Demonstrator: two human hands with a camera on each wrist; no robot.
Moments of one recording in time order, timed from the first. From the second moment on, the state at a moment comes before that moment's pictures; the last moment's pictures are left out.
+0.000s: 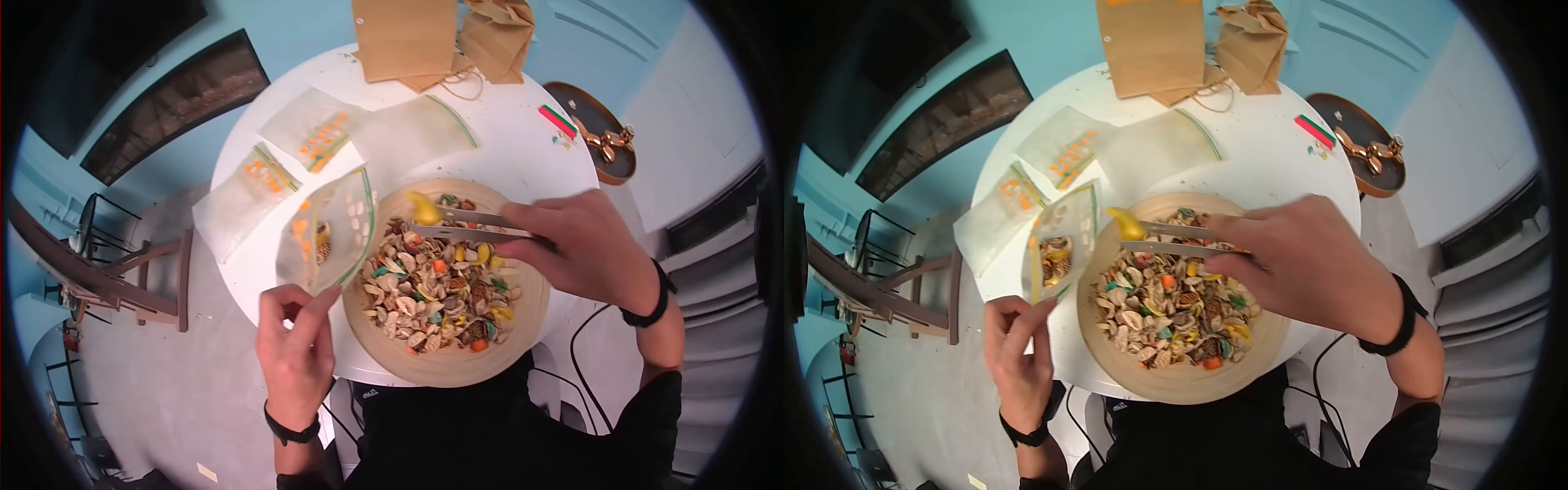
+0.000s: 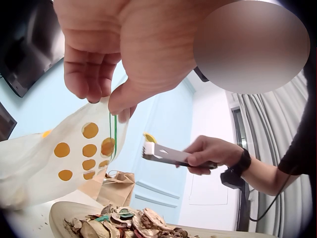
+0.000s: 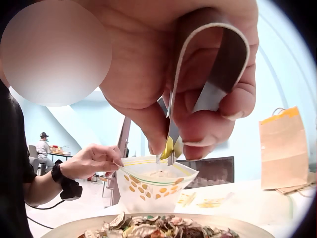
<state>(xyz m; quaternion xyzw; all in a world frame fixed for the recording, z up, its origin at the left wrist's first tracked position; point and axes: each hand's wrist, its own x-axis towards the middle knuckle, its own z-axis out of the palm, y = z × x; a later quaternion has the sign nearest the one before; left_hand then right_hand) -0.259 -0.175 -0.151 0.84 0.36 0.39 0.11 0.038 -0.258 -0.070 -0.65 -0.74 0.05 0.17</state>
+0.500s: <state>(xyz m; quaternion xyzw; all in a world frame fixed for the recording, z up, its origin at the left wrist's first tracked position) -0.278 -0.150 -0.123 0.87 0.34 0.35 0.04 0.039 -0.249 -0.073 -0.72 -0.68 0.11 0.10</state>
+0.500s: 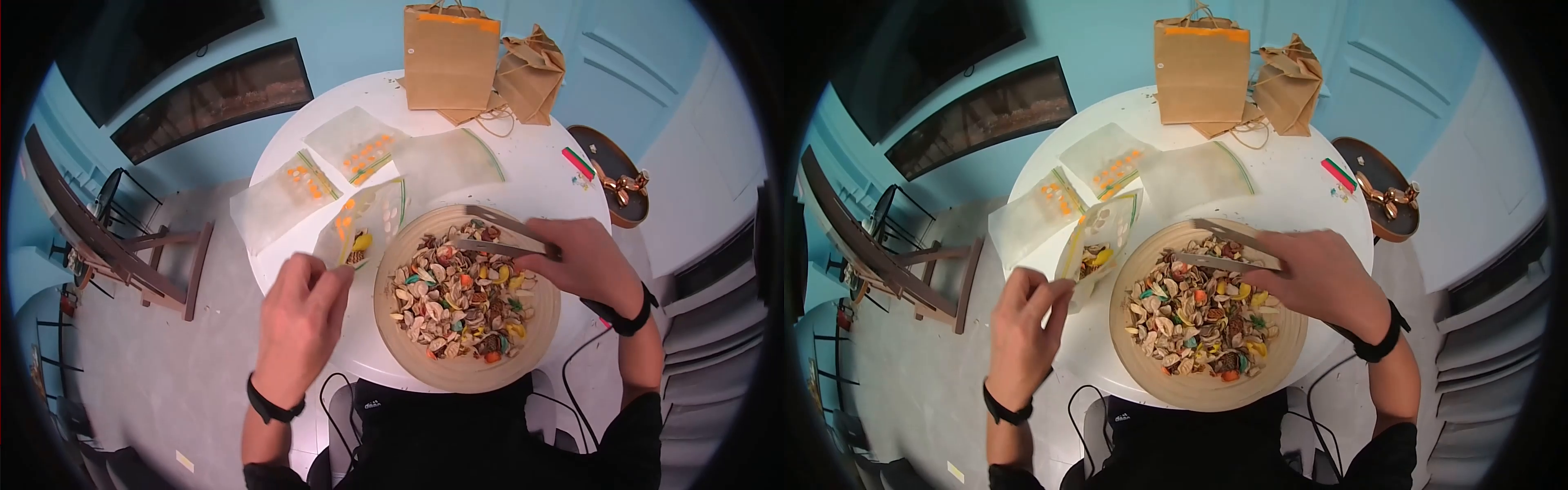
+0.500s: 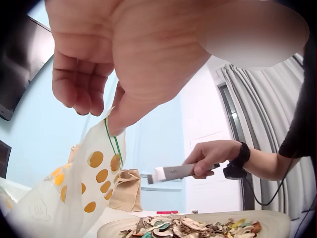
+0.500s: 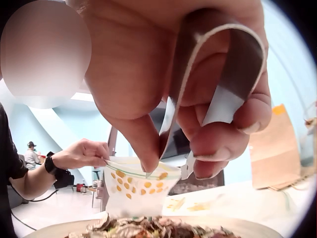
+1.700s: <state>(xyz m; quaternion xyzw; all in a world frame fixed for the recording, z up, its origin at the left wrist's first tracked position) -0.223 -0.067 -0.095 0.90 0.38 0.15 0.15 0.112 -0.222 -0.156 -0.66 -0.74 -0.14 0.06</state>
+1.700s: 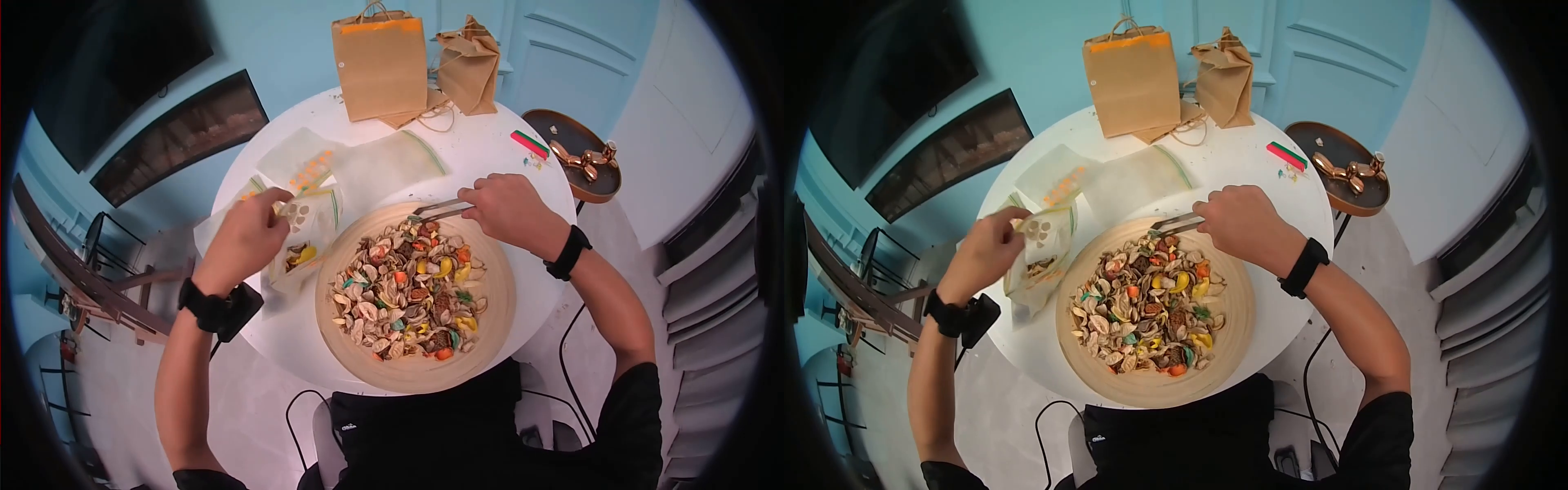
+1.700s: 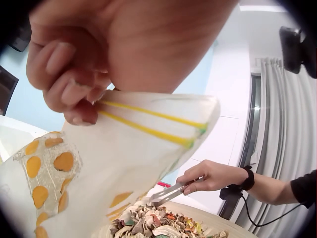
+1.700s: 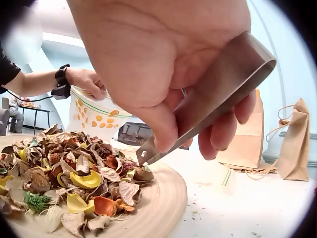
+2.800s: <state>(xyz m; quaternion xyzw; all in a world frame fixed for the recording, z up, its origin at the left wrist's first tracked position) -0.224 -0.082 -0.101 0.88 0.39 0.22 0.16 0.126 -0.287 -0.115 -0.77 -0.60 0.24 0.01</state>
